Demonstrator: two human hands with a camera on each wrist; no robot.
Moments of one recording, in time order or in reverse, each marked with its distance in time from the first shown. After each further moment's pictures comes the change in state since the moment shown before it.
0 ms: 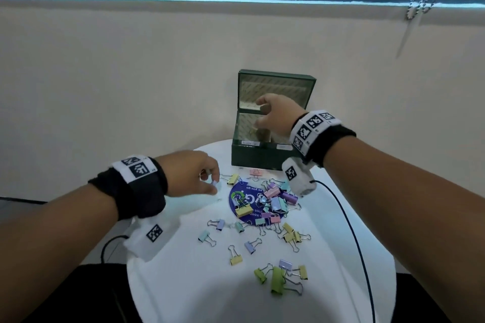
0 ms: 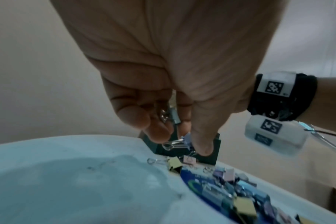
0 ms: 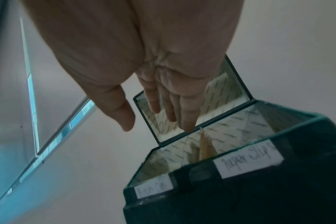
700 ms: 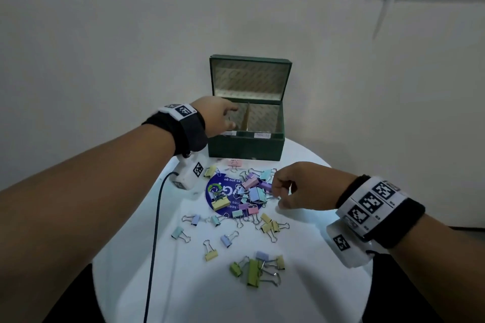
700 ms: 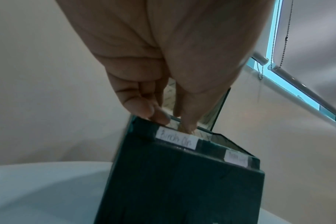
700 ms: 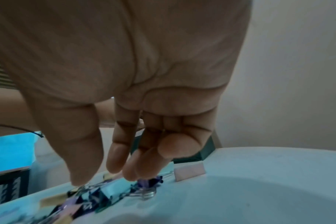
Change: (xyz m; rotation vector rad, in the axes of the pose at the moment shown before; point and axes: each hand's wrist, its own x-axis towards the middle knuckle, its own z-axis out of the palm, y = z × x) left_hand 0.127 0.047 -0.031 0.026 0.257 -0.038; right_hand -0.137 0.081 -0.002 -0.274 -0.428 -0.072
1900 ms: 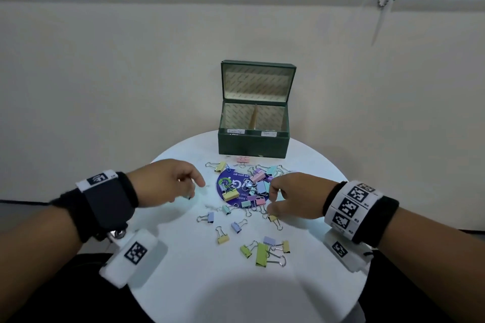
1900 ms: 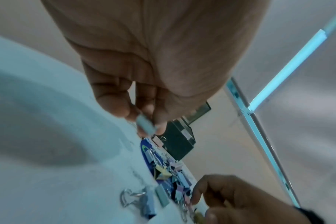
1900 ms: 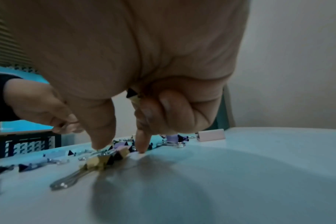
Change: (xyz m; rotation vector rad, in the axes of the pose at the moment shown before) left_hand -0.177 -0.037 0.009 -0.541 -0.324 -0.213; right_hand -0.005 -0.031 0.028 -0.092 -0.077 0.108
